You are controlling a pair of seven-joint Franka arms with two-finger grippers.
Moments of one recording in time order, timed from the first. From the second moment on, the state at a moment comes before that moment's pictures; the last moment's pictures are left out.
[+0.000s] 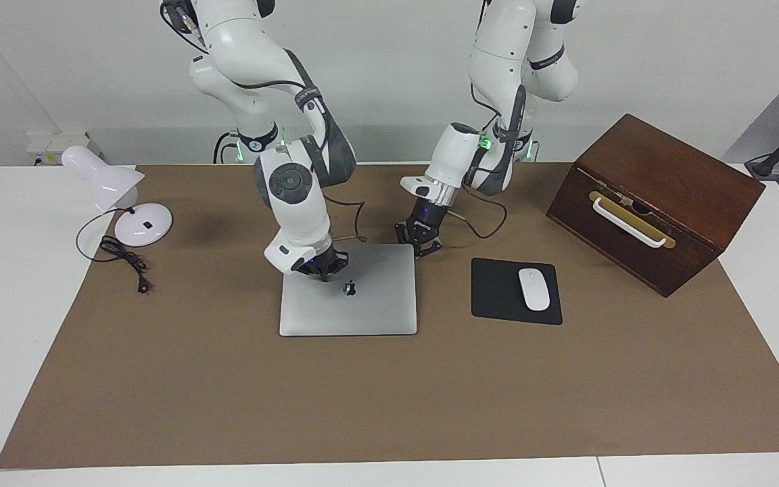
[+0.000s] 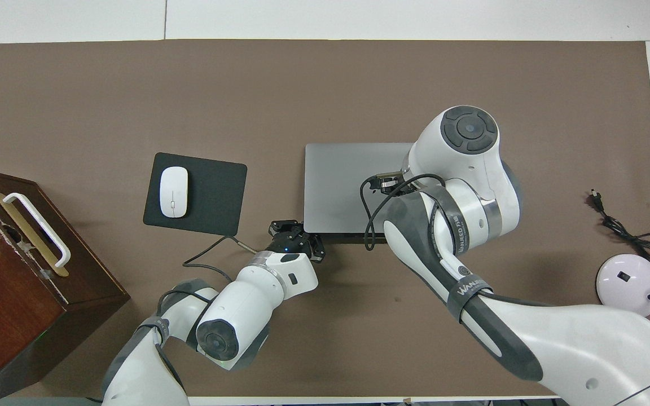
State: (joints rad) left arm -0.79 0.29 0.05 -2.48 -0.09 3.50 -0.04; right arm 0.30 0.34 0.08 -1.85 0.04 2.12 0.34
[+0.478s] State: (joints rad) left arm -0.79 0.29 0.05 -2.48 -0.09 3.50 -0.04; right arm 0.29 0.32 0.08 -1.77 0.04 2.10 0.34
